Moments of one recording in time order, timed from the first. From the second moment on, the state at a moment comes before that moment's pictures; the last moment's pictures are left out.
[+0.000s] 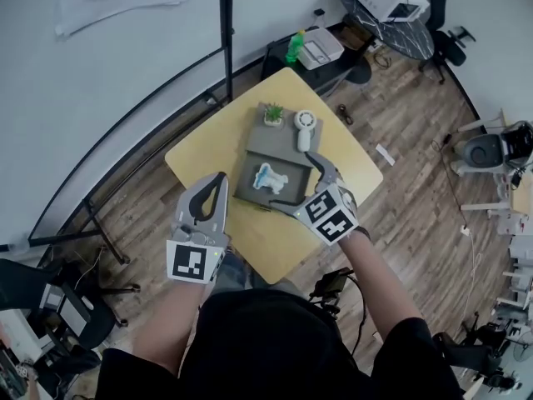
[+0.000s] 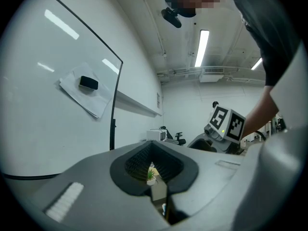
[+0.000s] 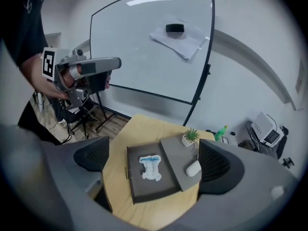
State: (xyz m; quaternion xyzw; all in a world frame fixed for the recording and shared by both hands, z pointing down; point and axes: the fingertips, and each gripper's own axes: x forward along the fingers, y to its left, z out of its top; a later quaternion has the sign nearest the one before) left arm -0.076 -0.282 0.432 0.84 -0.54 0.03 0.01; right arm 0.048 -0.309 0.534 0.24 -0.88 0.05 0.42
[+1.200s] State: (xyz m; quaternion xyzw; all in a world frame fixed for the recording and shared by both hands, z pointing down) left arm -0.102 -0.284 0.489 0.82 -0.57 0.05 0.07; right arm 0.041 -0.336 0.733 0.07 -0.75 0.09 0.65
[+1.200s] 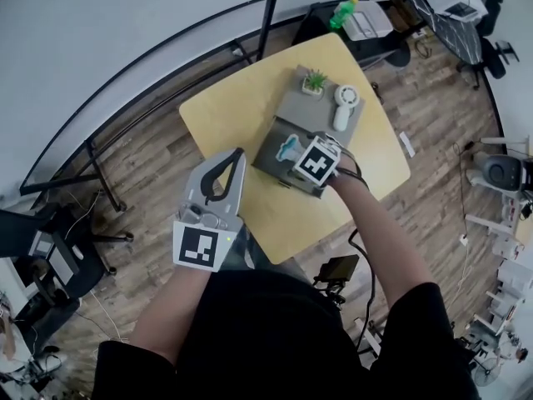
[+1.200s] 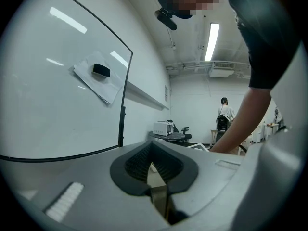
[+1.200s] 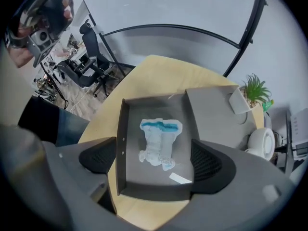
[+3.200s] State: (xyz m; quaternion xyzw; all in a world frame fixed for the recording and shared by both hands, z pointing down) left arm -0.094 -0.262 0.484 0.83 -0.55 0.03 0.08; right arm 0.041 -0.351 0.673 0.13 -0.74 0.03 0.66
